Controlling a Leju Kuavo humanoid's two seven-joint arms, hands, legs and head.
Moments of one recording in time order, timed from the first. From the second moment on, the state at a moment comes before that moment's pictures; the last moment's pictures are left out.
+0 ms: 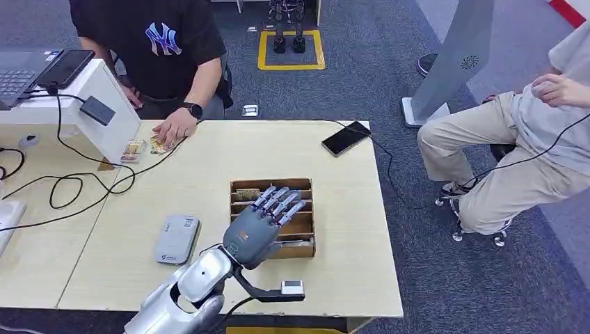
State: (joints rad) left arm -0.33 0.08 -0.80 -1.28 -1.27 0.30 -0.09; right arm -0.13 0.32 -1.54 -0.48 0.81 -0.69 -0.39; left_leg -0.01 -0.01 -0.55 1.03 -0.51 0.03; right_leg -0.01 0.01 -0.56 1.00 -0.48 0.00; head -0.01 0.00
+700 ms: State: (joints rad) left arm -0.35 0.08 -0.80 -1.20 -1.38 0.29 0.03; right arm -0.13 0.32 -1.54 -0.50 0.82 -0.69 -0.35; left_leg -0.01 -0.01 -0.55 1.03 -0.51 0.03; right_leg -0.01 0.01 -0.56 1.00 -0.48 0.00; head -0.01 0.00
